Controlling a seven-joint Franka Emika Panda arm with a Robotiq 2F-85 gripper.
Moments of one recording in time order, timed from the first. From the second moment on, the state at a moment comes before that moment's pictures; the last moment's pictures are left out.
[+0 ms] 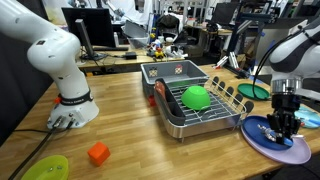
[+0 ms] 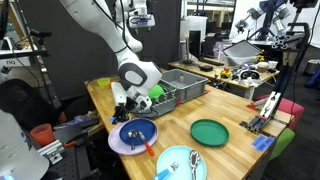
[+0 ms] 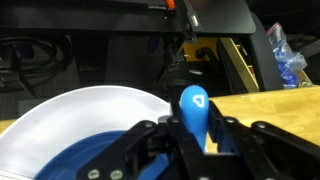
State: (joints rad) arm -0.03 0.37 0.02 -2.33 0.36 2.02 -0.22
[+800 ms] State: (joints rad) arm -0.05 0.56 0.02 -2.17 0.37 1.96 -0.10
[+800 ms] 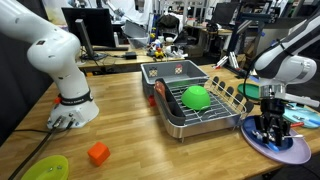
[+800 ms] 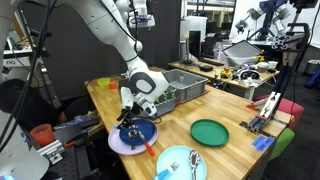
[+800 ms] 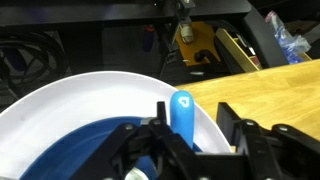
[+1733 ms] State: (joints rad) arm -0.14 0.33 0.00 -2.31 0.45 1.96 -0.16
